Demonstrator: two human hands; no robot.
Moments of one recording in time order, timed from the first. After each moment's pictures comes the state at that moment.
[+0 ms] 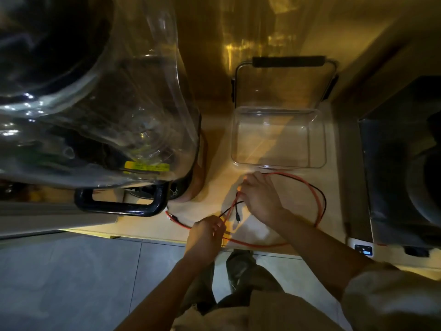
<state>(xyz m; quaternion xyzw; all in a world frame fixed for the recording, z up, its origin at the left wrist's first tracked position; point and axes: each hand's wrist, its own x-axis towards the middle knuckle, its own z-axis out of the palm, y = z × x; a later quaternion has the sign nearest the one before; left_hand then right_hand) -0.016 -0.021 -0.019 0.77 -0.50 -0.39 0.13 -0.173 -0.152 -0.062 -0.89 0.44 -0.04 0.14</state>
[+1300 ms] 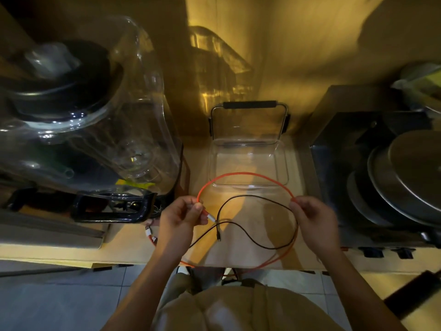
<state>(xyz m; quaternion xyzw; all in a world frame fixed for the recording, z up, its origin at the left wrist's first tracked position) -0.027 -0.054 0.100 0.65 -0.35 -0.47 0.49 -0.310 -0.109 0.066 -0.58 0.65 -0.34 0.35</state>
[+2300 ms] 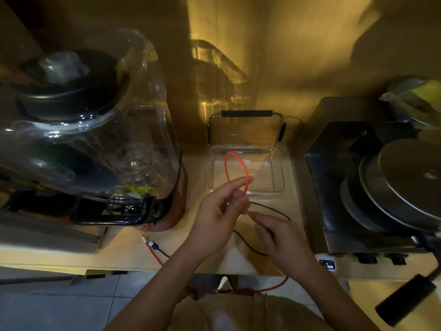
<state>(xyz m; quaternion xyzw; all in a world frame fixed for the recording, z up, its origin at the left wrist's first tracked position) -0.084 -0.081 0.141 0.49 -0.55 -0.47 0.50 -0.264 -0.079 0.106 -0.78 0.48 -0.22 0.34</state>
